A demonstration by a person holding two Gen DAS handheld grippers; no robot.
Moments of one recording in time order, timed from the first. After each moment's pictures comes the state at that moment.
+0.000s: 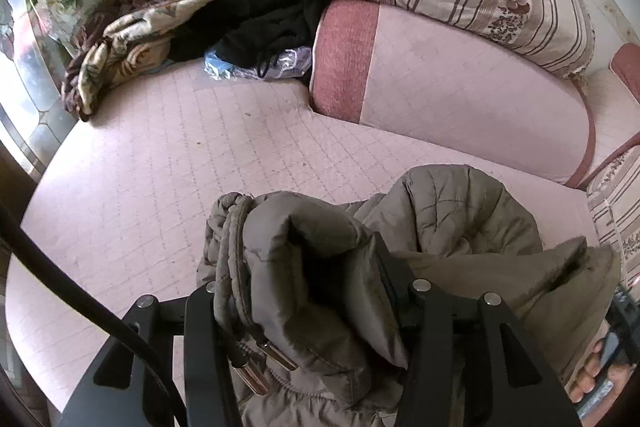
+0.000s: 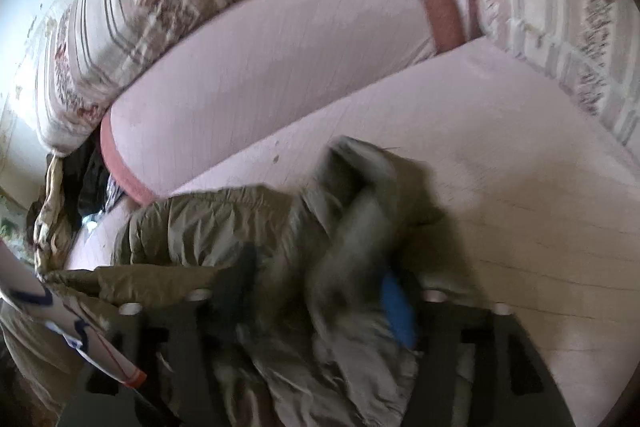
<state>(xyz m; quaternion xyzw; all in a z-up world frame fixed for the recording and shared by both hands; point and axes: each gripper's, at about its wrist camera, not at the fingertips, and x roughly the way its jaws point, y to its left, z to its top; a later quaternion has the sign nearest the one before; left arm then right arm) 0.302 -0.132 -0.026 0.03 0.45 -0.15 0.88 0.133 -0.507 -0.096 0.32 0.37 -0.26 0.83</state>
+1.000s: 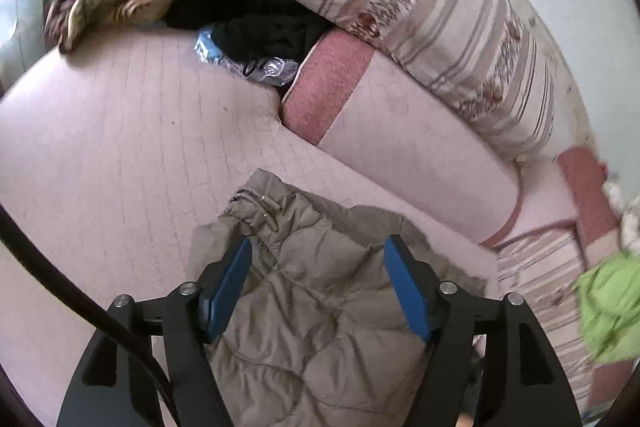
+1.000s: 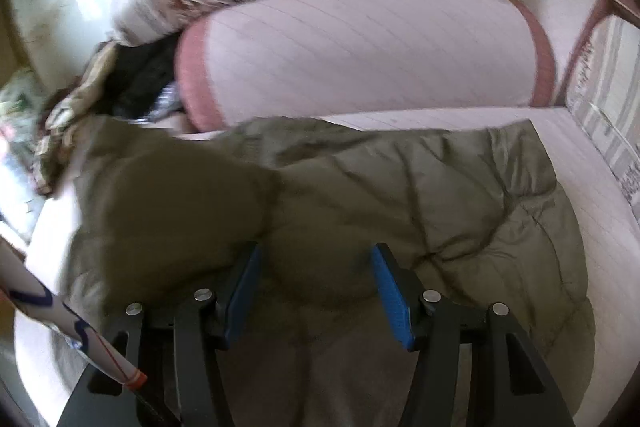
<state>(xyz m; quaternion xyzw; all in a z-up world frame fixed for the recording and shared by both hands) 0.311 -0.073 -0.007 -0.15 0.47 -0.22 0.84 0.209 -0.382 -0.115 0.17 0.42 -0.18 0.87</state>
